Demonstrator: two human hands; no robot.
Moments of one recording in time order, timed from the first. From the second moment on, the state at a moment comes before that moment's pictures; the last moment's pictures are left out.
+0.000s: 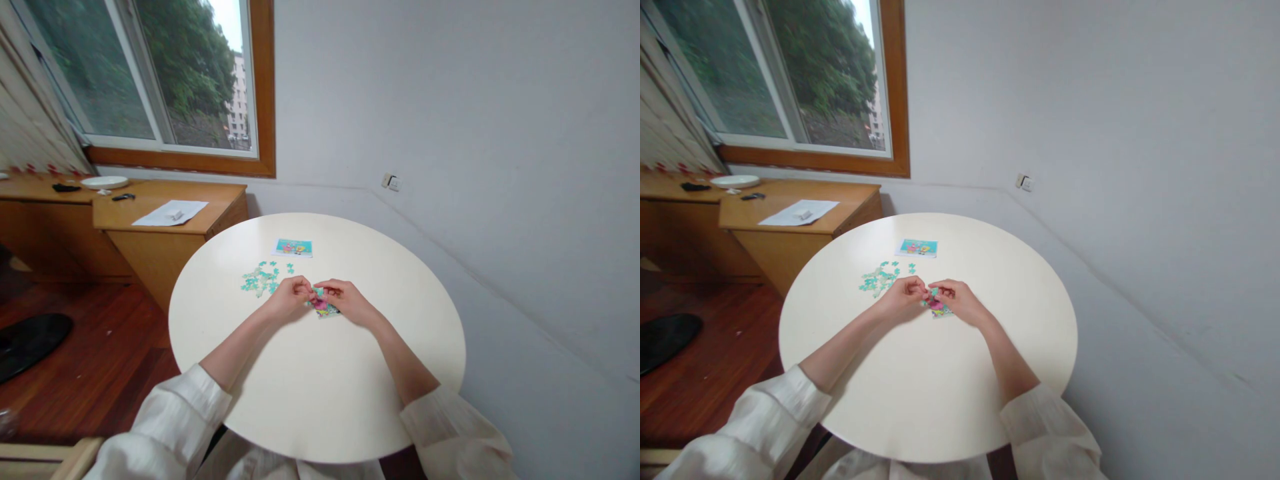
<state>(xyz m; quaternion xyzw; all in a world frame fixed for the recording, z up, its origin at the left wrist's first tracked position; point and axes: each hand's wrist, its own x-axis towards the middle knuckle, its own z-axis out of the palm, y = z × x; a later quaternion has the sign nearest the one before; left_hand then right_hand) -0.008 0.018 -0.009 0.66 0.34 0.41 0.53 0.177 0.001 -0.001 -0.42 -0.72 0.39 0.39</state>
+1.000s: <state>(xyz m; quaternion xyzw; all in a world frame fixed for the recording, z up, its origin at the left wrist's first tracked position) -0.016 0.007 -0.009 0.90 0.36 0.17 0.18 0.227 0.042 -0.041 -0.52 -0.68 0.29 0.43</state>
